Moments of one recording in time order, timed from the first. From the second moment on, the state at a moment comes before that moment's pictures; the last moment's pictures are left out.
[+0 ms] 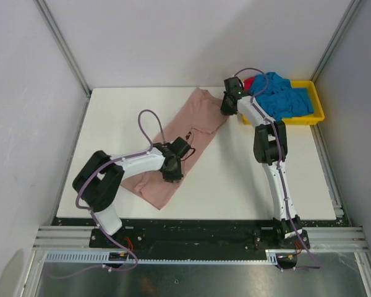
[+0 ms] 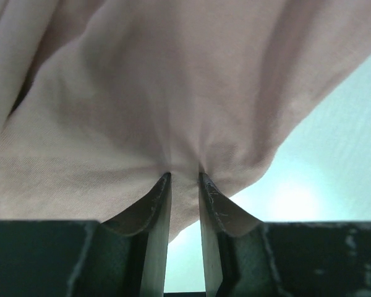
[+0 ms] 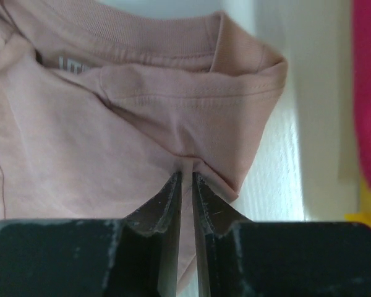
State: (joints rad) left arm -0.72 1.69 1.00 -0.63 -0.16 -0.78; right arm 0.28 2.55 2.28 -0.63 0.09 0.50
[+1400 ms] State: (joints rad) left arm -0.81 1.54 0.90 -0.65 -0.10 -0.72; right arm 0.32 2.45 2.10 -0.61 -0.01 0.56
